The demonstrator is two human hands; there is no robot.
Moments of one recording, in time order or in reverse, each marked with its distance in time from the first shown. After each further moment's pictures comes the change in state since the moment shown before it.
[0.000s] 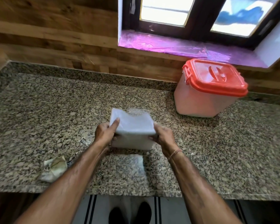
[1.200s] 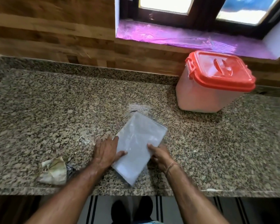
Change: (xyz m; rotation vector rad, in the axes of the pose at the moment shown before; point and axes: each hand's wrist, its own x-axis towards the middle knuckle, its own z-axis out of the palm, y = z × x) left_hand 0.011 -0.073 0.008 1.514 -0.133 0.405; right_hand 0.006 0.077 -0.009 -0.065 0.024 0.243
